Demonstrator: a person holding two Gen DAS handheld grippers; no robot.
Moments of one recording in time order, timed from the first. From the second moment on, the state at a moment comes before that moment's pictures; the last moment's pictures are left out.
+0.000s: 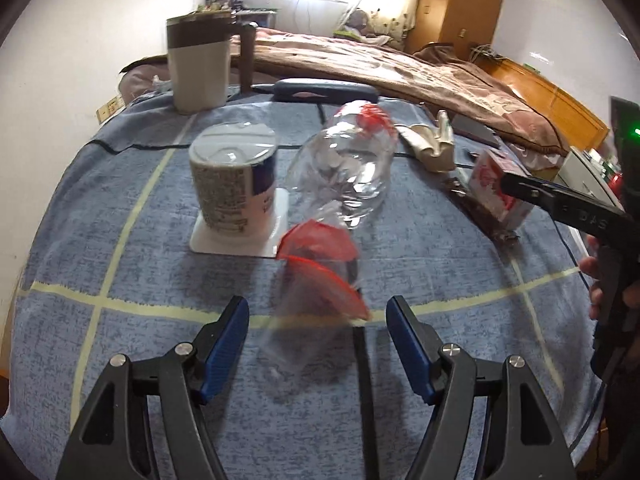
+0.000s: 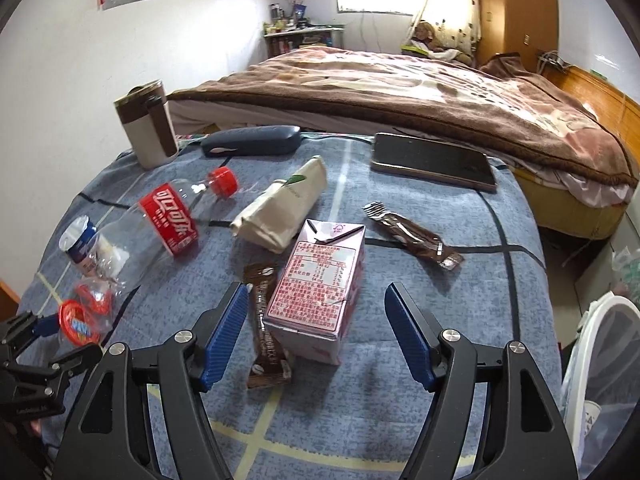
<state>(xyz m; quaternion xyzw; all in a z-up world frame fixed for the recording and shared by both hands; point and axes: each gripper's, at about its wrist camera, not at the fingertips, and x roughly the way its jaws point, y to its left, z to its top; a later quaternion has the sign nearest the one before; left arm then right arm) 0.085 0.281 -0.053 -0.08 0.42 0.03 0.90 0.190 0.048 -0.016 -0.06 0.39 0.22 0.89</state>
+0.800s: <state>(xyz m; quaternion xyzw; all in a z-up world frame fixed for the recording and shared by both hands) 0.085 0.275 -0.054 -0.09 0.43 0.01 0.90 0.198 0.034 -0.025 -0.03 0.40 0.18 0.90</state>
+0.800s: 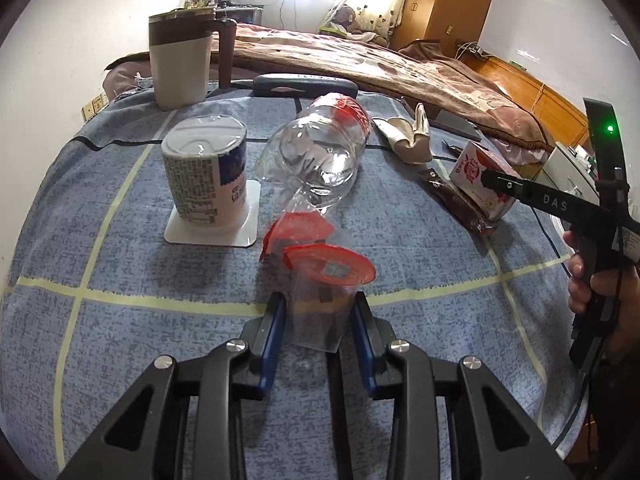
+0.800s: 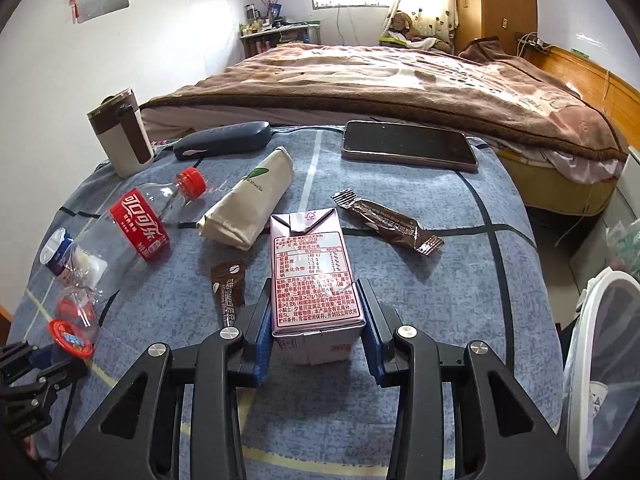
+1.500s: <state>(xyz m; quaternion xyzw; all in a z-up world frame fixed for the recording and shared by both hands) 0.084 0.256 -0.051 -0.10 0.44 0.00 0.89 0.186 0.012 -0.018 -0.02 0.39 0.19 0.90</state>
